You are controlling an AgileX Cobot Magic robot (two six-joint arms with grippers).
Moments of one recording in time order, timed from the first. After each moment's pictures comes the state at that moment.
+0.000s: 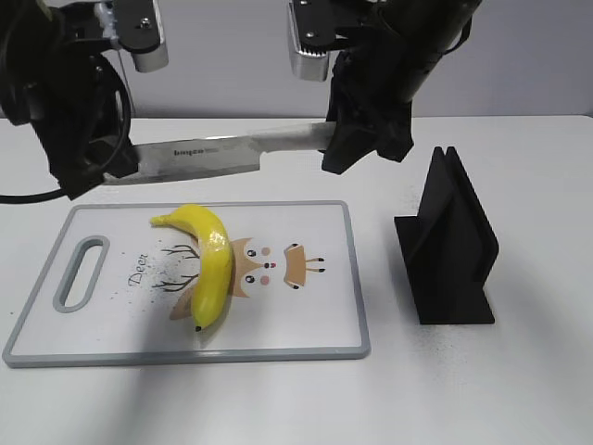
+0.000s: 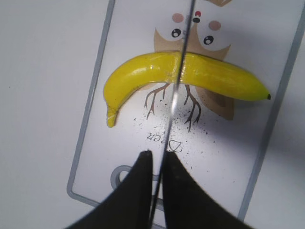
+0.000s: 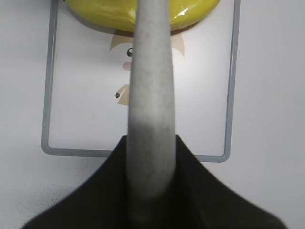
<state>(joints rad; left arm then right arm) -0.41 1.63 -1.30 -0.20 1.00 1.08 0.46 1.95 -1.66 0.40 1.11 -1.27</state>
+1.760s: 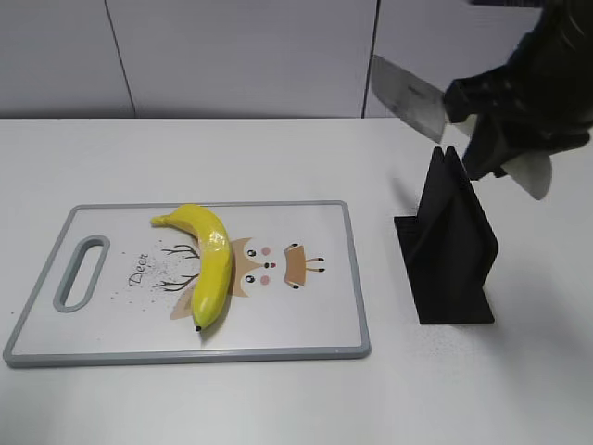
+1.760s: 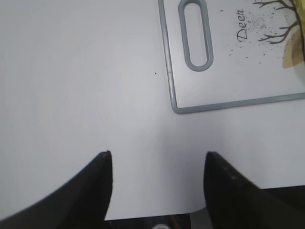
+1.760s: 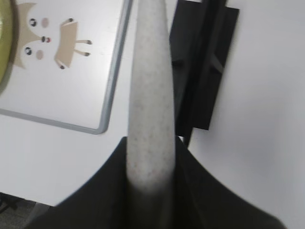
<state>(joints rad) -0.09 0.98 -0.92 -0.05 1.20 0.15 0.40 1.48 -1.22 0.11 1.01 0.21</state>
